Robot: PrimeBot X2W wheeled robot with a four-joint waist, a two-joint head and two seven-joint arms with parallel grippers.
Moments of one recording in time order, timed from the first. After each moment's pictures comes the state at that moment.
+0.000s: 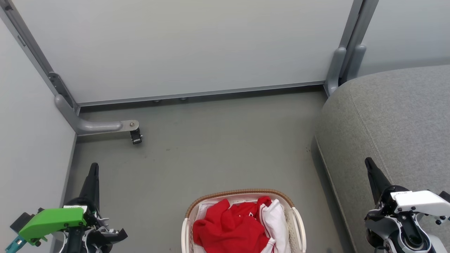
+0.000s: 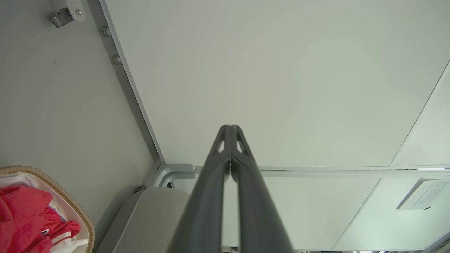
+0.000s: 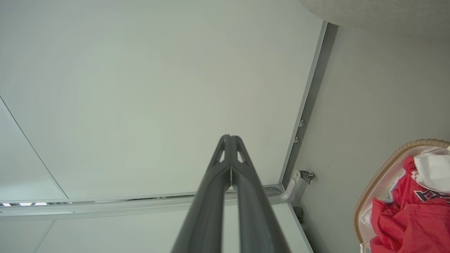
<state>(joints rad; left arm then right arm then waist) -0.11 0.05 0.11 0.25 -1.61 -0.13 0.11 -0.11 -0.06 -0.09 0.25 1.63 0.13 0.10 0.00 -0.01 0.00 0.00</state>
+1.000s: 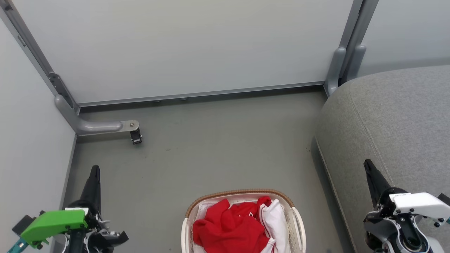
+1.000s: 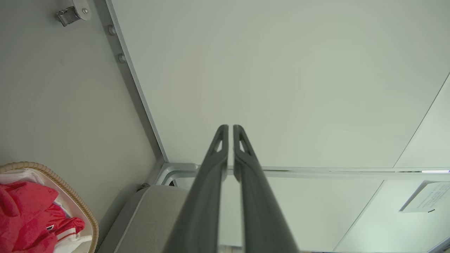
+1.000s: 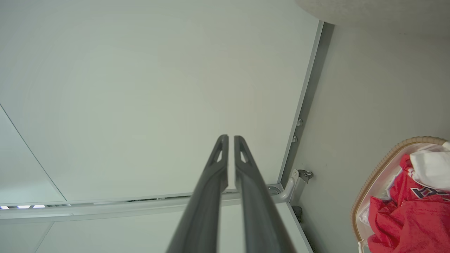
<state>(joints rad) -0.11 0.05 0.11 0.26 -1.61 -0.13 0.11 -0.11 -0.06 -0.10 0.25 1.62 0.13 0.10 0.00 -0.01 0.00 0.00</state>
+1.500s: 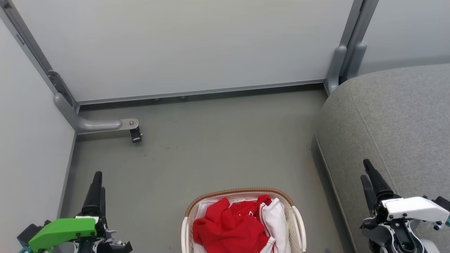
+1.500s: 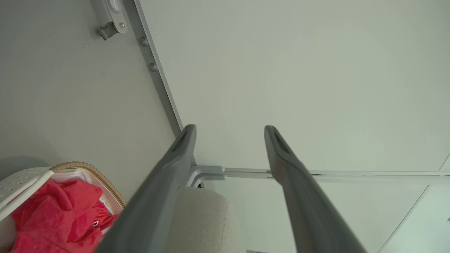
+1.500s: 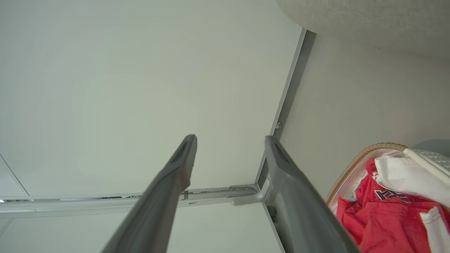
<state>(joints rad) -0.08 0.04 0.09 0.31 -1.52 -0.12 0.06 -0.09 -0.07 -0.05 0.28 1.55 0.13 0.05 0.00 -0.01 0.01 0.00</state>
